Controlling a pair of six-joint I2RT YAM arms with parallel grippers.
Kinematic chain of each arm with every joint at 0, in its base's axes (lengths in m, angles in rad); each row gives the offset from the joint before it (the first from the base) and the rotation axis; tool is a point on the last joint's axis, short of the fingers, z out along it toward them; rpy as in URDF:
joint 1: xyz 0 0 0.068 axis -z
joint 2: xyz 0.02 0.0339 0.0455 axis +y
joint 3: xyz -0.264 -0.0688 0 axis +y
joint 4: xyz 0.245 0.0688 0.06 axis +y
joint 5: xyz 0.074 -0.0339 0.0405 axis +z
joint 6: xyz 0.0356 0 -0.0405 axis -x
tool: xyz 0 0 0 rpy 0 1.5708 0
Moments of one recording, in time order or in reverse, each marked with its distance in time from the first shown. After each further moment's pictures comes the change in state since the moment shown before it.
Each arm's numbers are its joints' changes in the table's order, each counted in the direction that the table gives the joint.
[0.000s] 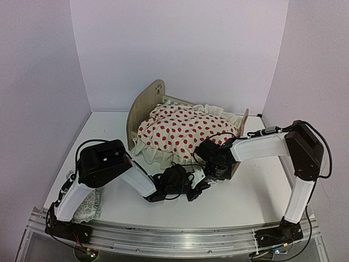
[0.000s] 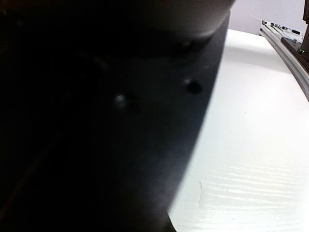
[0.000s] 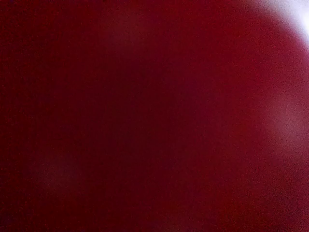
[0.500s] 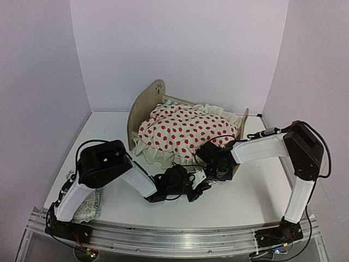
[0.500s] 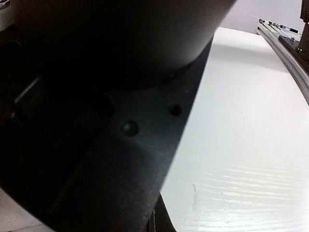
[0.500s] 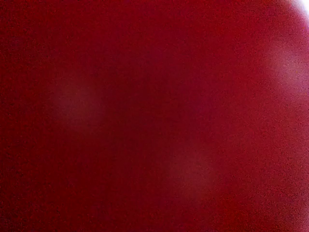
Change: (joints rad) left arm 0.007 0.001 -0.008 0.010 -0.003 -0.001; right arm 0.010 0.002 0.044 -0.050 -0.028 0.042
